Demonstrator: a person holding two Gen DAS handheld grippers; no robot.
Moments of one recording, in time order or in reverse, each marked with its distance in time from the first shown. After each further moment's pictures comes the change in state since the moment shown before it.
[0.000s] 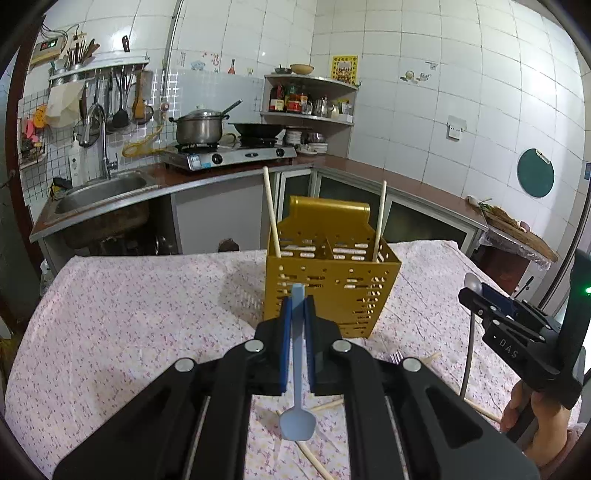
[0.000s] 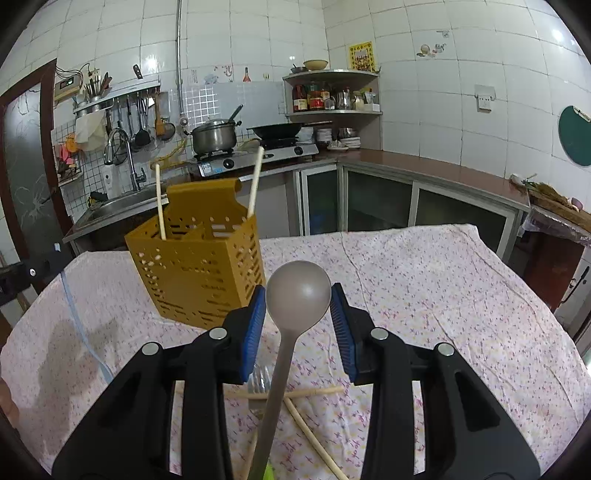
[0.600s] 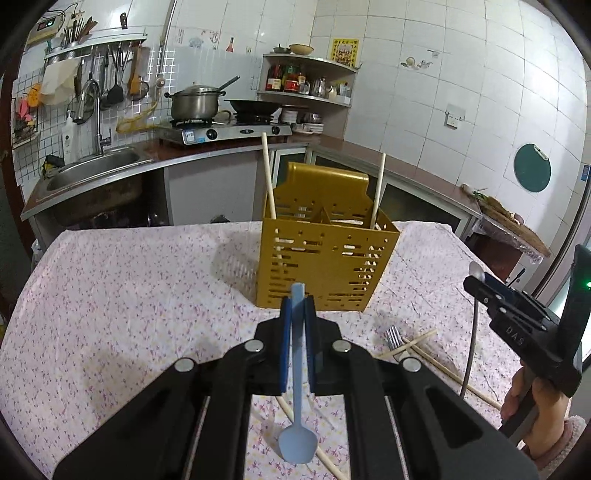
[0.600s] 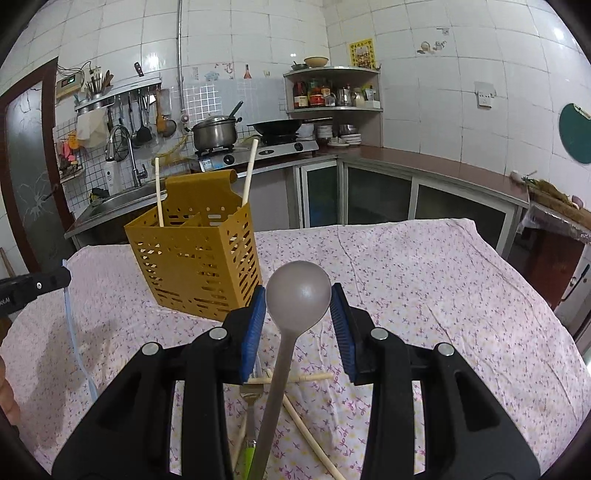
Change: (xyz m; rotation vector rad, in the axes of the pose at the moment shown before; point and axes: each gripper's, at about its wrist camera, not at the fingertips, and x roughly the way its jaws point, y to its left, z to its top) left arm 0.010 0.005 -0.017 -0.037 0.089 -0.042; right arm -0.007 -0.012 -0.013 -0.003 0.016 0.008
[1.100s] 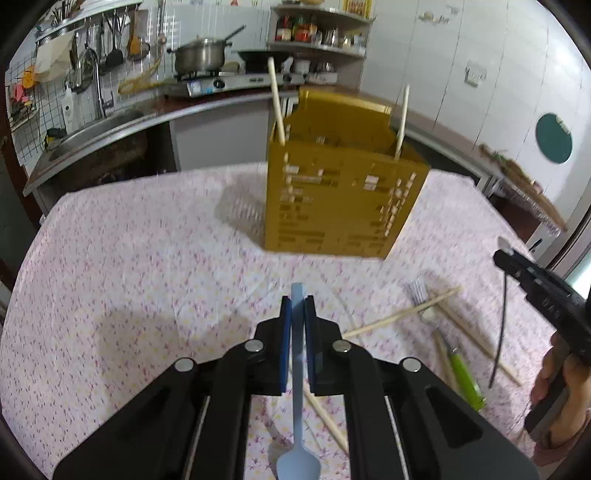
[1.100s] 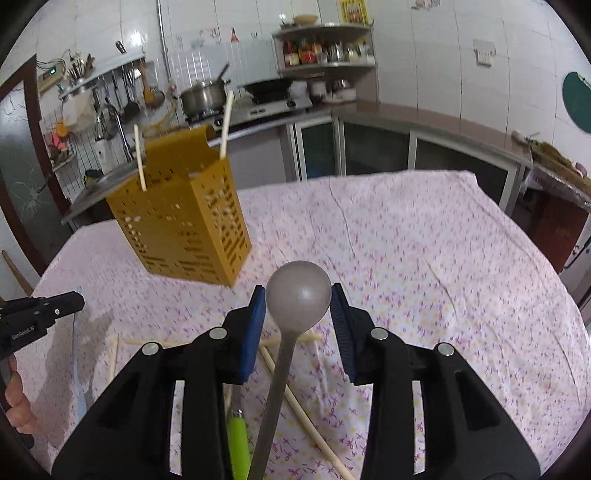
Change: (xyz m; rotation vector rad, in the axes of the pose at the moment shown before) left arm 0.038 -0.001 -0.020 -0.002 0.187 0.057; right arm 0.014 -0.021 -0.011 0.056 0.164 0.012
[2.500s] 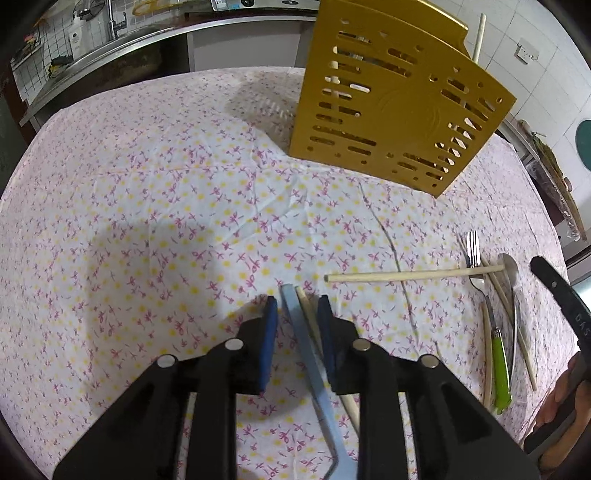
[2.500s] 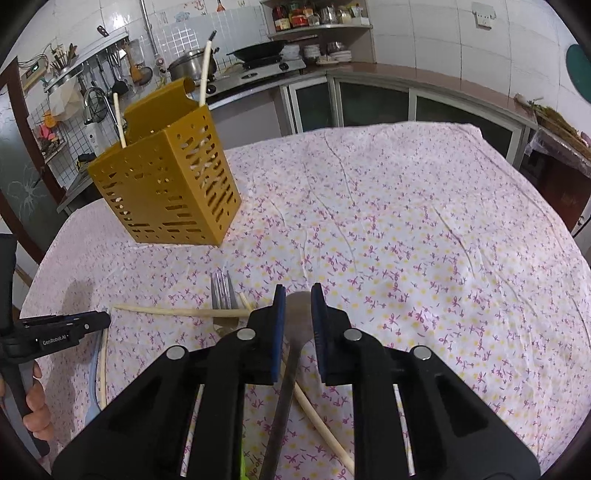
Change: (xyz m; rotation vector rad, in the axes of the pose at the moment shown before) left arm 0.063 0.016 -0.030 -0.129 0.319 0.046; right arm 0.031 -0.009 -0.016 0.058 0.181 0.011
